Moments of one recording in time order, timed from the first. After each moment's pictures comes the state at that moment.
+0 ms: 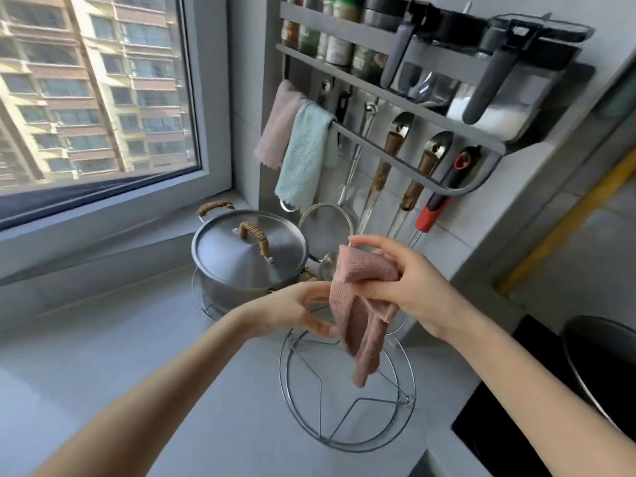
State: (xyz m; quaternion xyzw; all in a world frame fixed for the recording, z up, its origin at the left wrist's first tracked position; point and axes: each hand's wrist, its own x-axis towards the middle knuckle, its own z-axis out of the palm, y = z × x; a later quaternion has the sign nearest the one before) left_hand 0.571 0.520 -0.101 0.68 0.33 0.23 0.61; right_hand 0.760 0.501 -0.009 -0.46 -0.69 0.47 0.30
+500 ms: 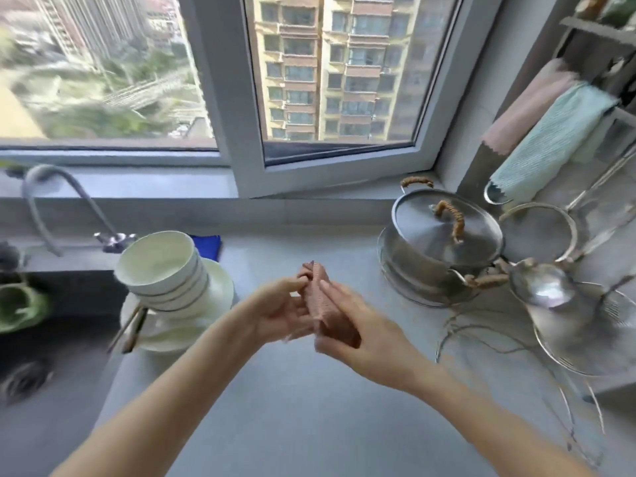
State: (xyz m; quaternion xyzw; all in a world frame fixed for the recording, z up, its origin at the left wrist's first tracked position) left_hand 0.418 0.315 -0.112 0.02 0.52 0.58 0.63; right_hand 0.581 0.389 -0.117 -0.19 -0.91 0.35 0.07
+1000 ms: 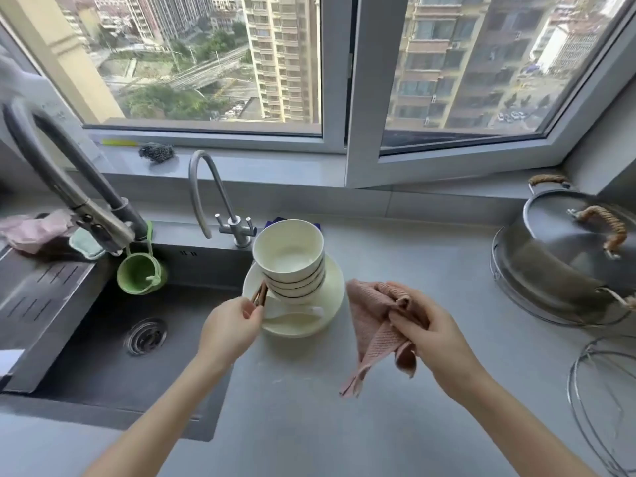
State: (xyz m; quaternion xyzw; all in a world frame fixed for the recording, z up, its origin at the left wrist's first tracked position) left_hand 0.270 0.120 -0.157 0.17 0.95 0.21 0.18; right_hand 0.478 0.313 -0.138 -0.29 -0.66 0.68 0.16
